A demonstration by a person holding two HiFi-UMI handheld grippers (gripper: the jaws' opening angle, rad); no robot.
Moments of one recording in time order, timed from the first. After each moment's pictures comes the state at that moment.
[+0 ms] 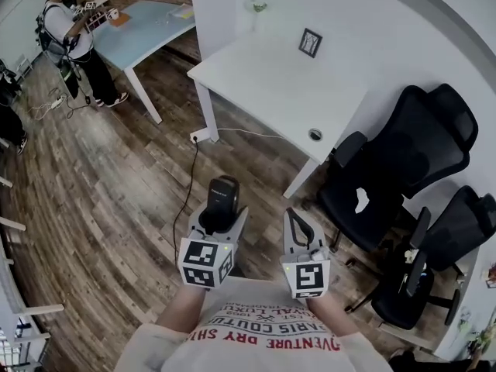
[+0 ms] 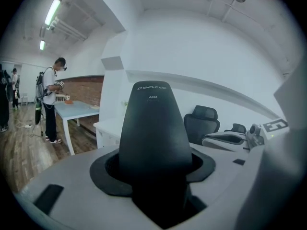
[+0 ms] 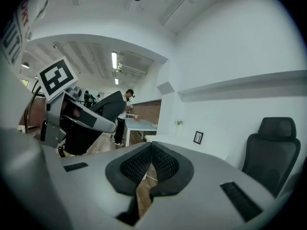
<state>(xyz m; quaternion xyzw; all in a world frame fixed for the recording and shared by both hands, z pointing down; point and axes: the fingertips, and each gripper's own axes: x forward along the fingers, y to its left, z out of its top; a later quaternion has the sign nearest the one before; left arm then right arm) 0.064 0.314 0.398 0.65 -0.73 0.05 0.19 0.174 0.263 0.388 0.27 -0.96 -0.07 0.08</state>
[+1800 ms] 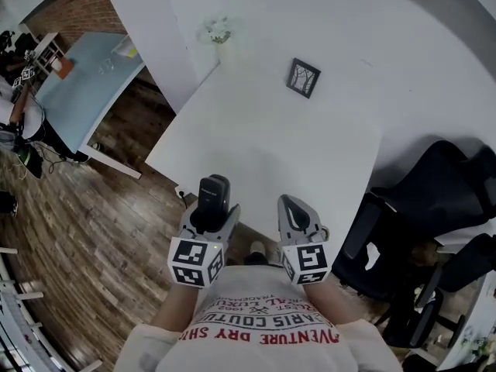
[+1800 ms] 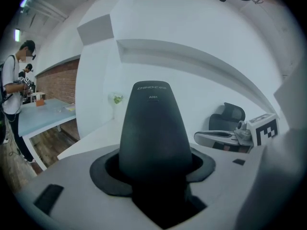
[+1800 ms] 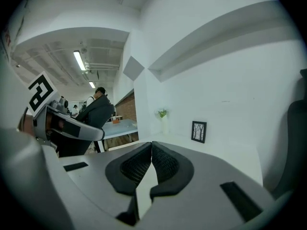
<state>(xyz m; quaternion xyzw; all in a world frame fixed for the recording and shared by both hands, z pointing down) -0.167 -0.100 0.426 0.70 -0.67 0.10 0.22 -0.055 -0.163 0.429 0.32 -0.94 0.07 0.10</state>
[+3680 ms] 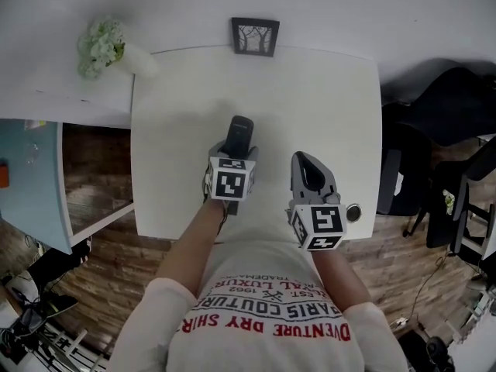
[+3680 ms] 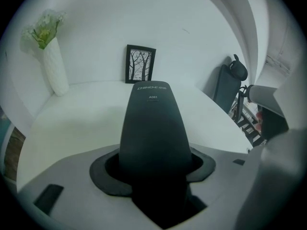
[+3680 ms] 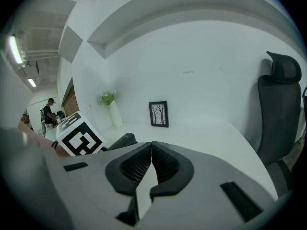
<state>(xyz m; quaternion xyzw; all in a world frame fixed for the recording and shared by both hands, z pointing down) -0.194 -0.379 0.655 0.76 -0.44 0.34 0.34 -0.081 -0.355 0.527 0.56 -0.79 0.20 0.15</state>
